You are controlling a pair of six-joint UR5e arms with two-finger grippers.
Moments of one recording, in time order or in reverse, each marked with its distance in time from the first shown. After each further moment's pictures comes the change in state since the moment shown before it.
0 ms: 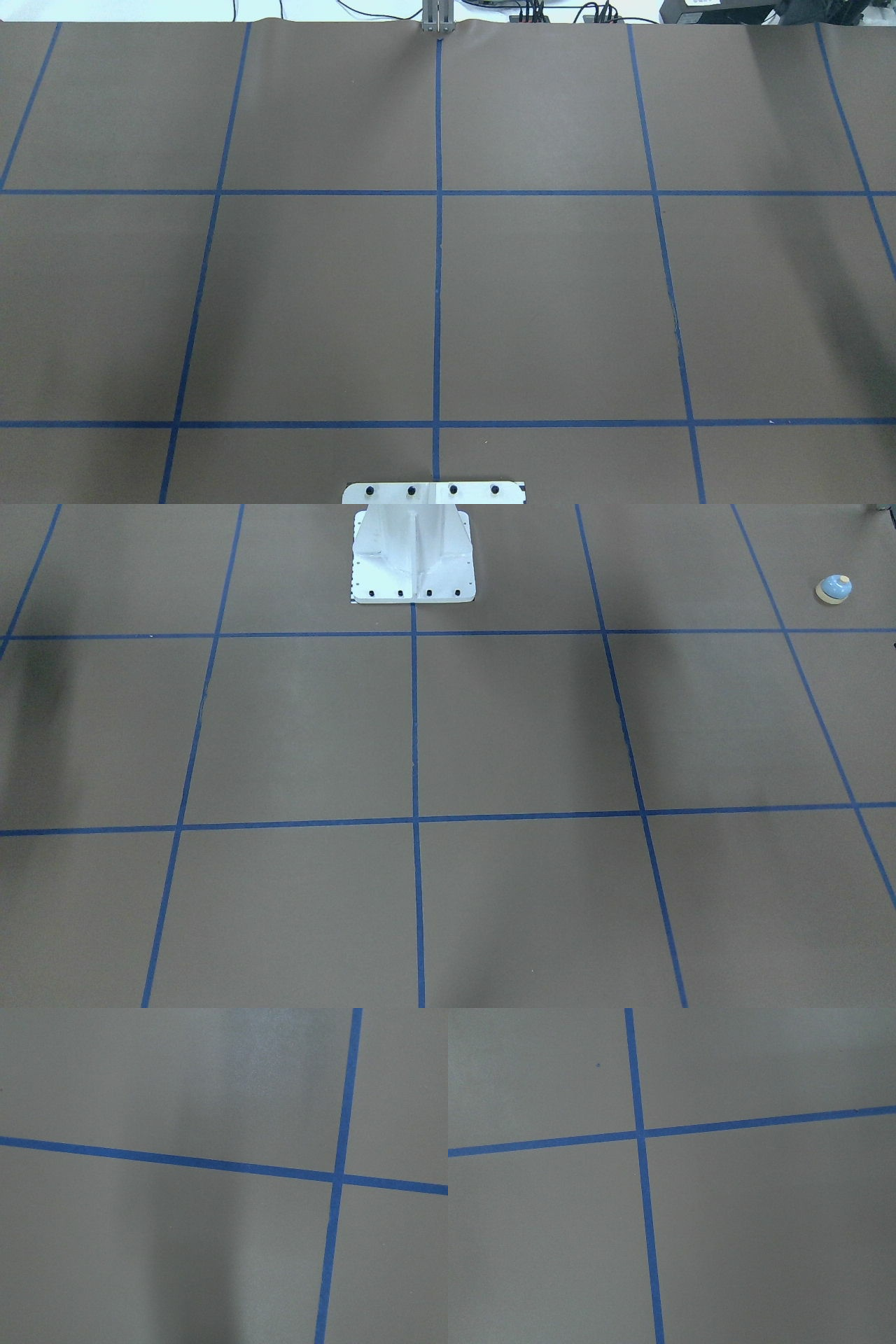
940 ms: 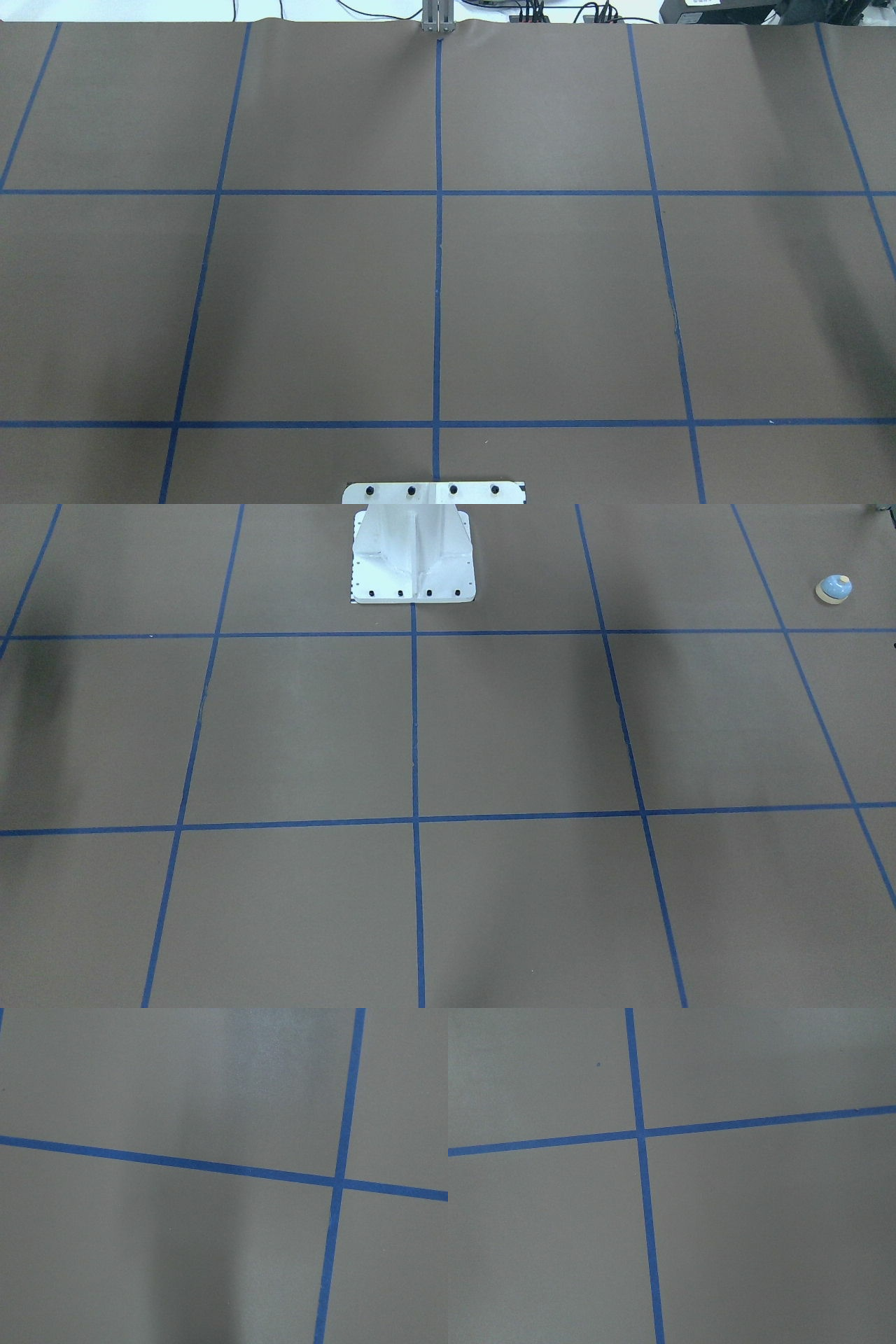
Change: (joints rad) left arm 0.000 0.014 0.003 -0.003 0.000 0.000; right arm -0.002 -0.002 -0.006 0.024 -0.001 -0.002
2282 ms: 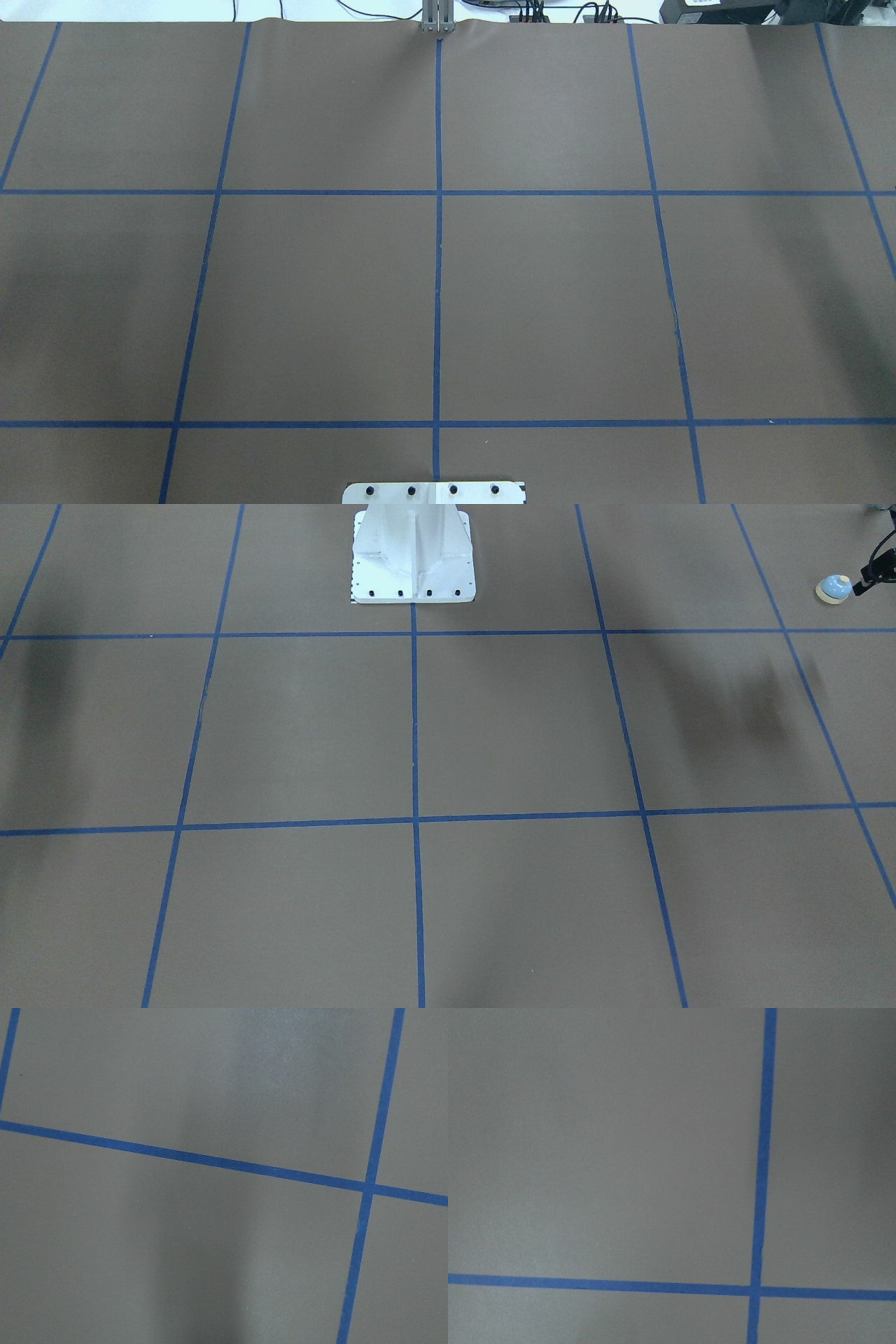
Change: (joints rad) left arm 0.049 0.388 0.126 -0.268 0.002 -0.001; right arm -0.046 0.000 0.000 0.035 0.001 0.008
